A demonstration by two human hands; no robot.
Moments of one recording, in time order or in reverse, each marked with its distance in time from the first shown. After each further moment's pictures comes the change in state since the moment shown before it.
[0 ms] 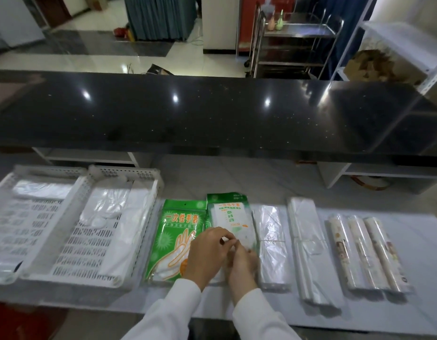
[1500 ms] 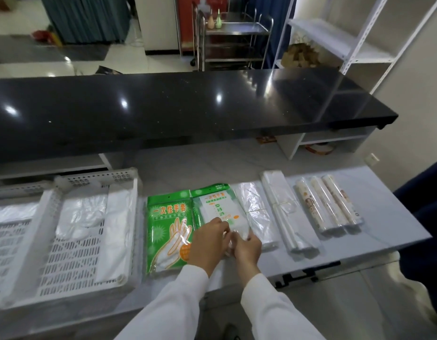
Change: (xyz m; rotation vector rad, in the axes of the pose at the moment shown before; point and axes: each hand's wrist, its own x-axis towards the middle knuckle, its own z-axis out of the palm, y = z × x) left_hand -0.029 -0.009 0.002 0.153 -0.144 0.243; right_hand -0.024 0.019 -0.050 -0.290 0.062 -0.289
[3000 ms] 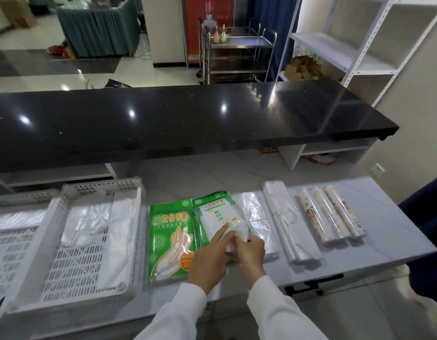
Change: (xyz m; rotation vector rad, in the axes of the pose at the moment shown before) left_hand -0.020 0.001 0.004 -0.053 -0.204 0.019; right_hand 0.024 -0.012 -0.008 -0.219 -0.075 -0.084
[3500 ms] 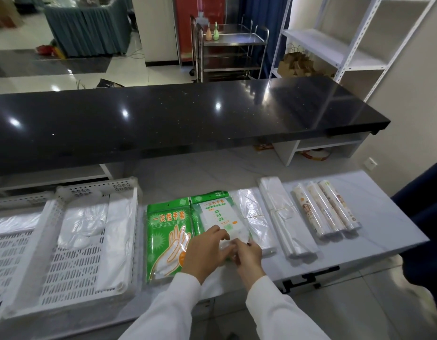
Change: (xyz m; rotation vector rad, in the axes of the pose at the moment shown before) left_hand 0.012 -0.007 -0.015 0.071 0.155 0.100; right_hand -0.010 0.012 0.001 0.449 -0.054 0.216
